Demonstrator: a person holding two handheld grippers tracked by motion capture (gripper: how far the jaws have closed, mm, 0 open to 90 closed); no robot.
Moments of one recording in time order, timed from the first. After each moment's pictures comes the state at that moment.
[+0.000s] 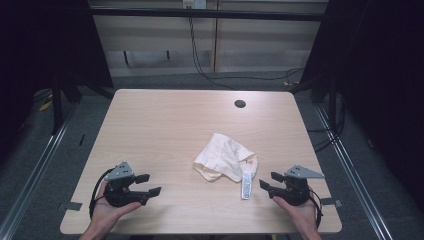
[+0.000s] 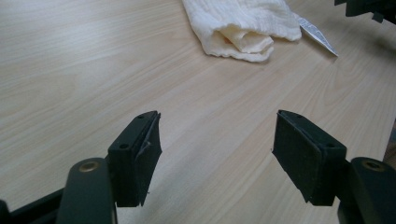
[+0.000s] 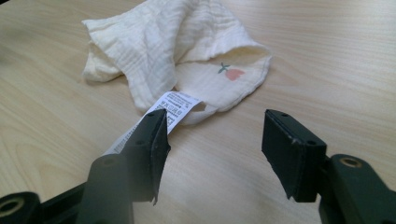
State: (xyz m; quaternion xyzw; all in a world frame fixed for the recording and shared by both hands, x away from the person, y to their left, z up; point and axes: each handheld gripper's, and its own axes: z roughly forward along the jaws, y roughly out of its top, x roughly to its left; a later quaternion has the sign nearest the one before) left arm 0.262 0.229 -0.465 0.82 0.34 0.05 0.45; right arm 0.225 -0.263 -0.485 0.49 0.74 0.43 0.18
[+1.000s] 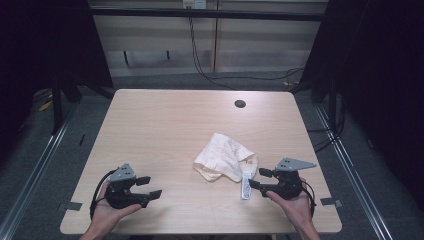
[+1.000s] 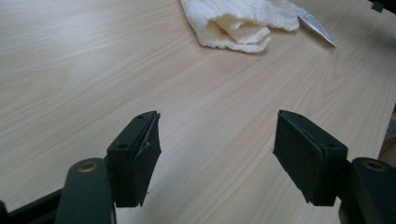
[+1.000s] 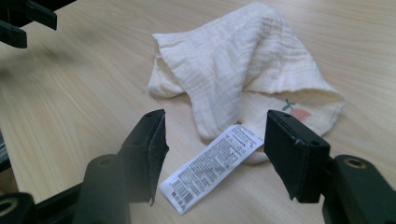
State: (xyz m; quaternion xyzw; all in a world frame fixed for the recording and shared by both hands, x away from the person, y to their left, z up) left arm 0.258 0.228 -0.466 0.83 0.33 0.05 0.44; right arm 0.238 -0.239 -0.457 0.41 0.78 0.45 0.12
